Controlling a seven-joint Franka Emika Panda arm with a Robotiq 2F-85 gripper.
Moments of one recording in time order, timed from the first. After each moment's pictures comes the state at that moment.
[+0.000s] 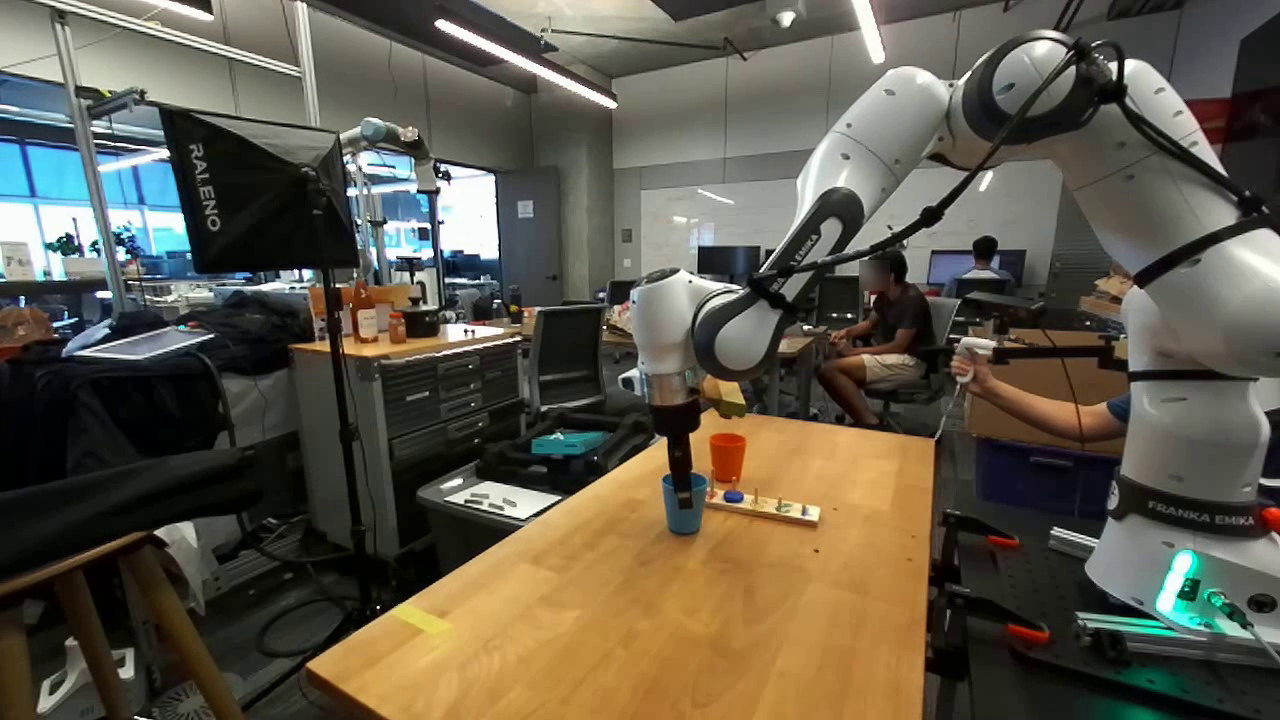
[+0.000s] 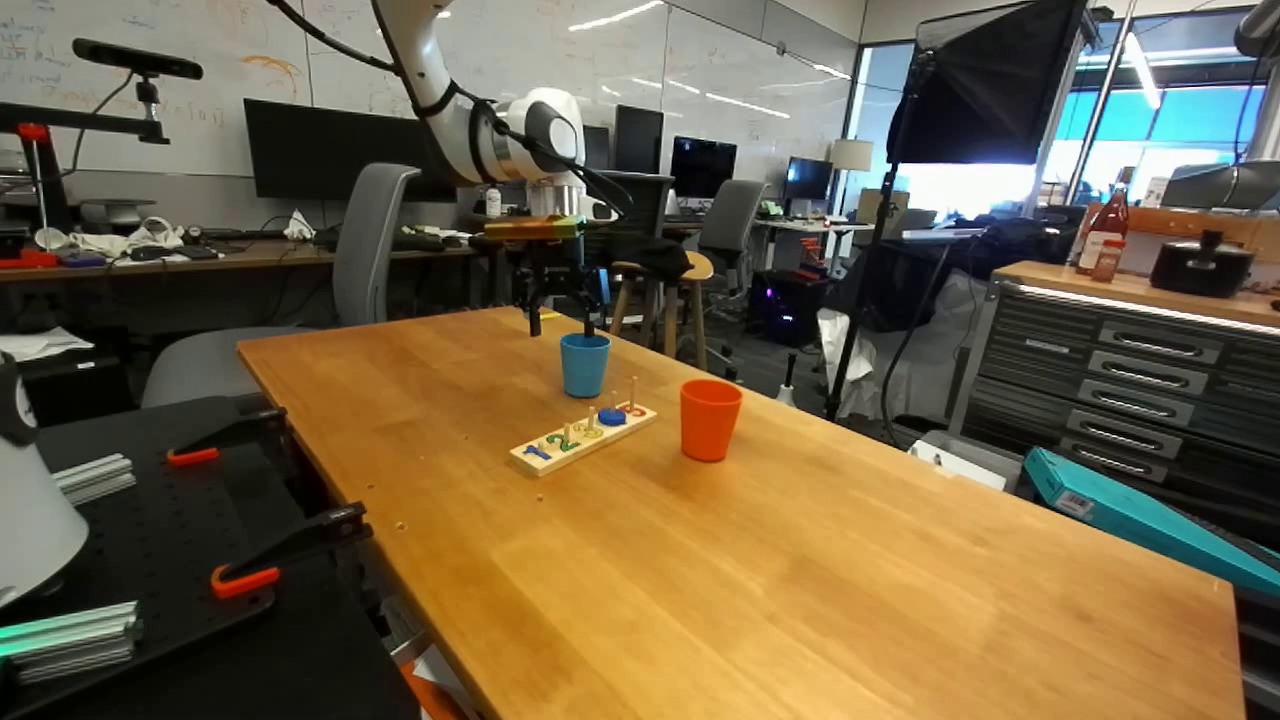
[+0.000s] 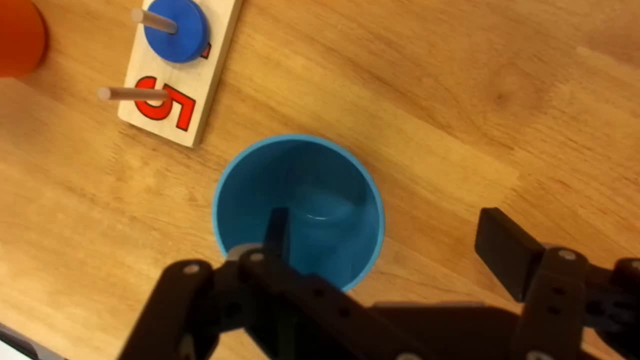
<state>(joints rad) 0.15 0.54 0.11 -1.93 -0.35 2.35 0.01</state>
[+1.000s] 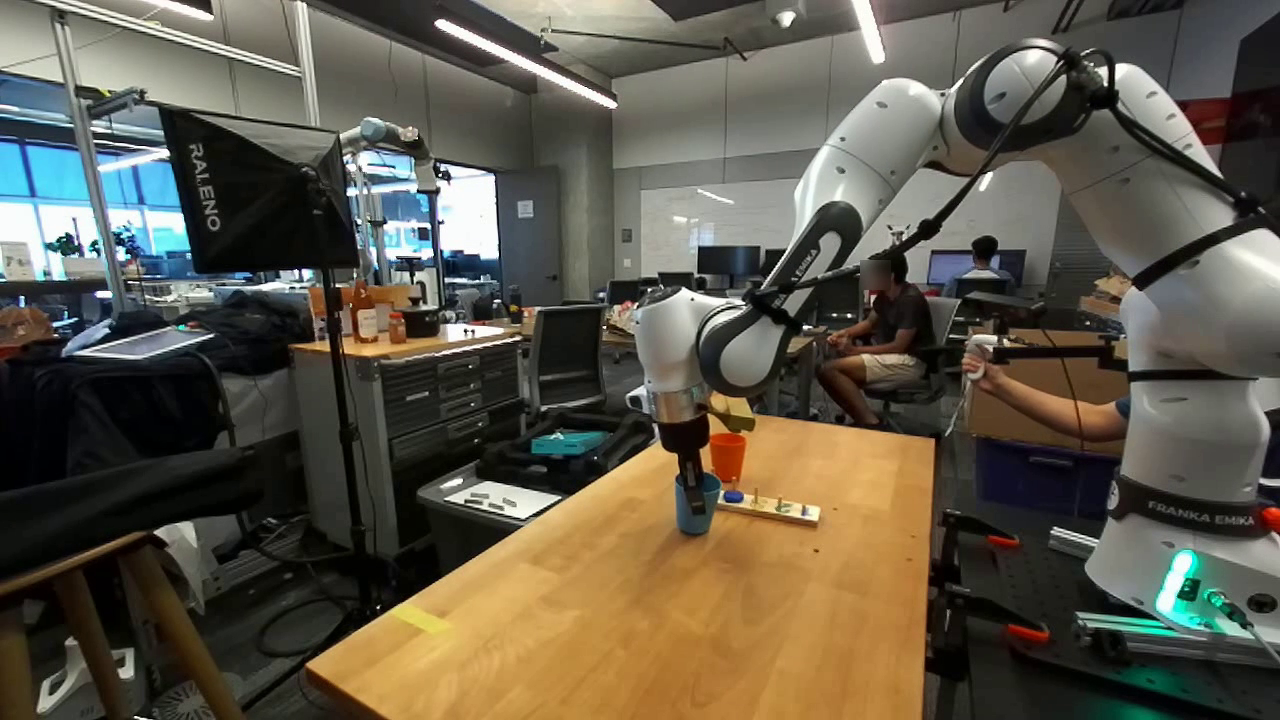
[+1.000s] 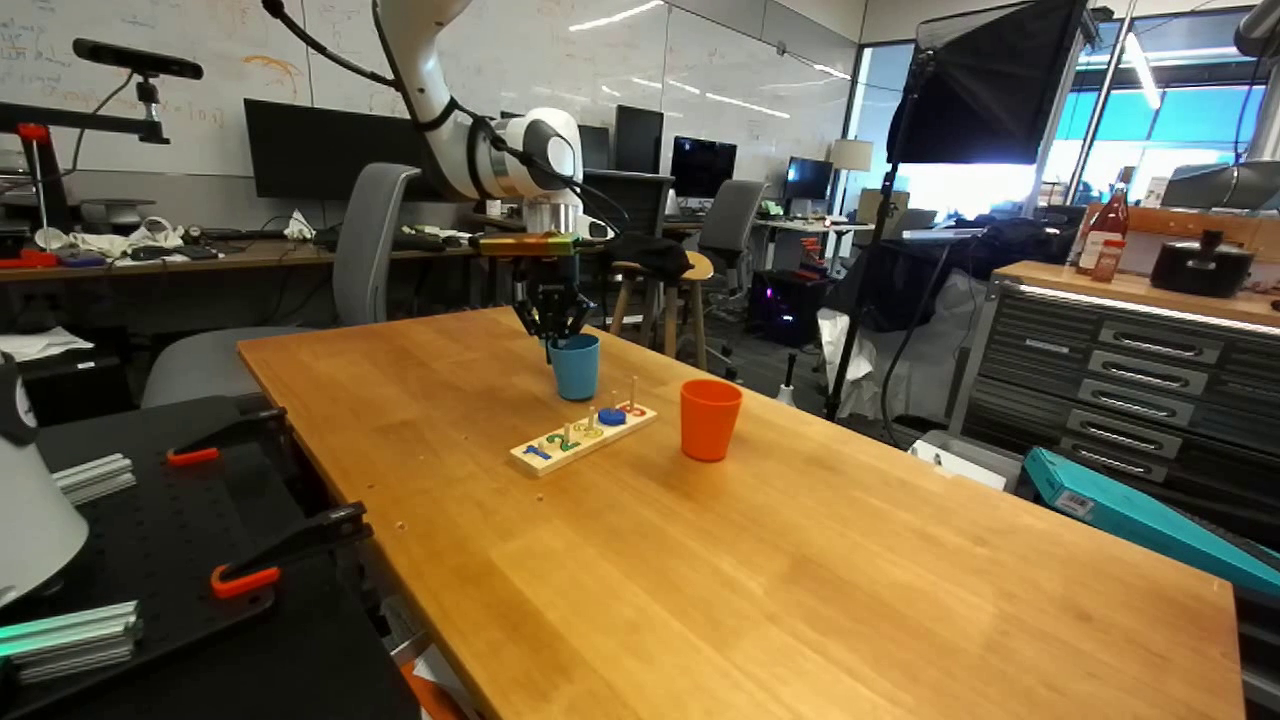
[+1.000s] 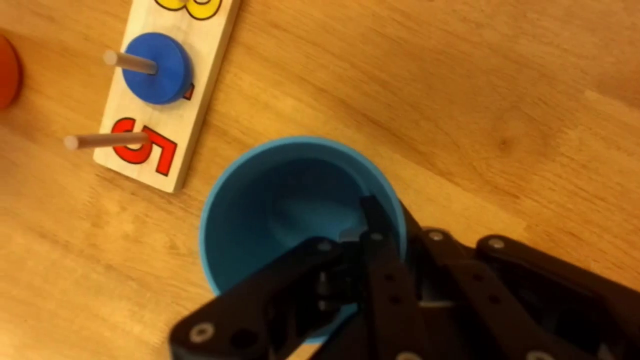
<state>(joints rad) 0.16 0.56 0.09 -1.95 -0.35 2.35 0.01</state>
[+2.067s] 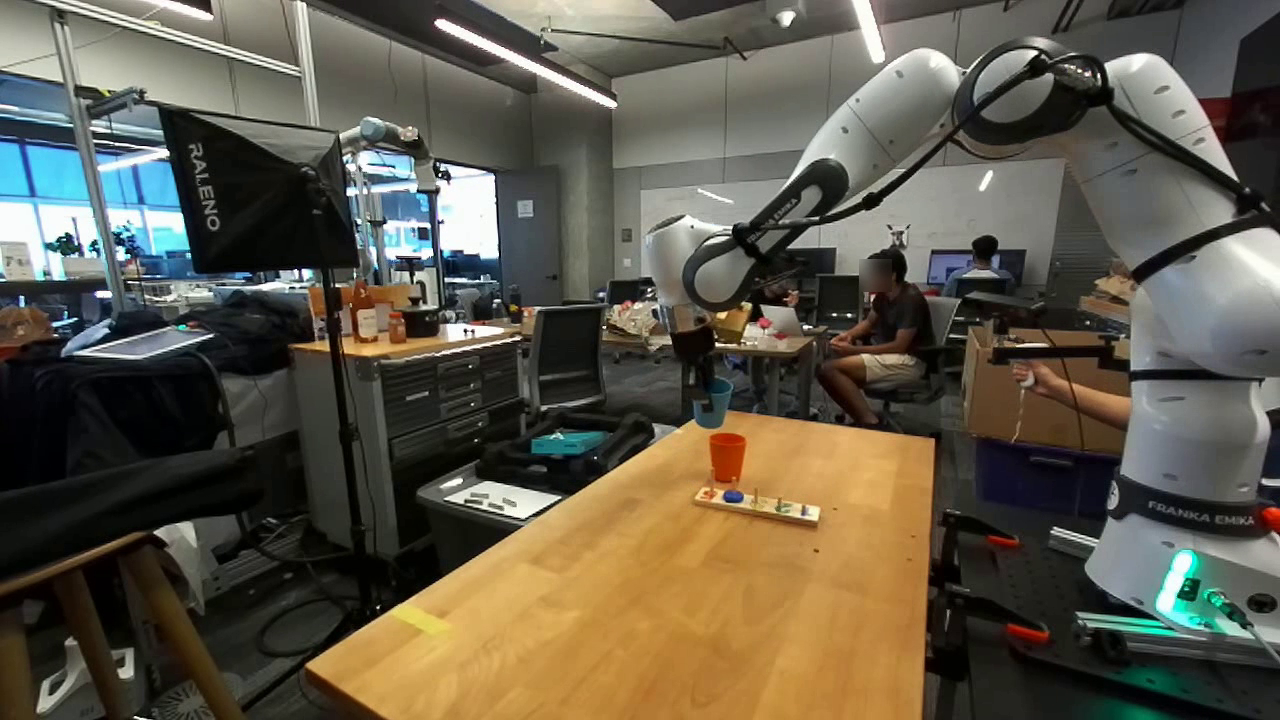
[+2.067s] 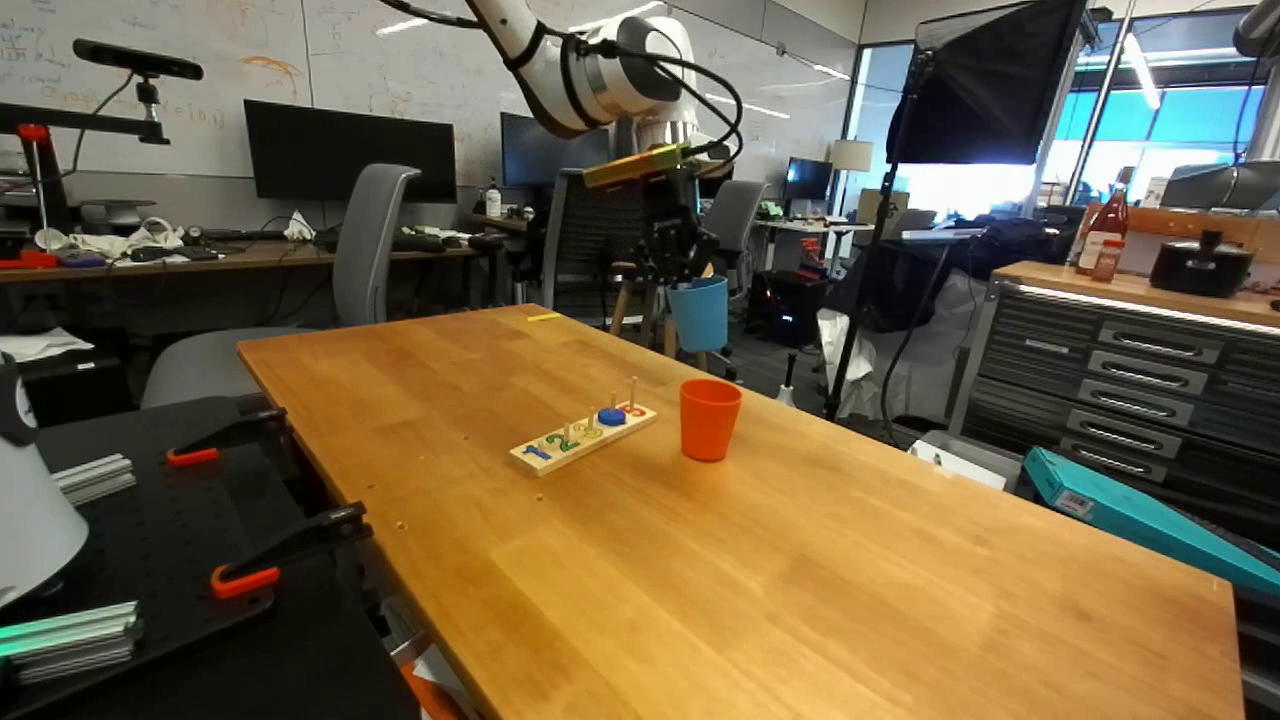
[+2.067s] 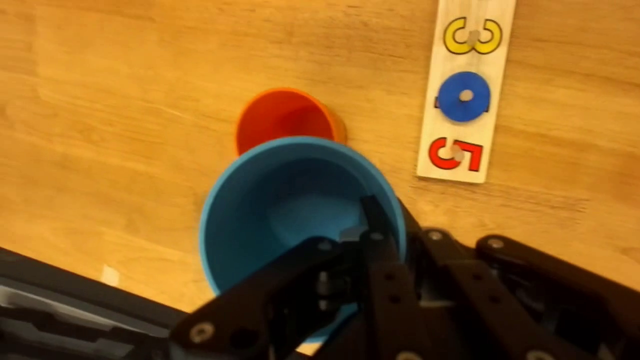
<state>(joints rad) 0.06 0.48 -0.08 -1.76 -0.35 2.12 0.01</state>
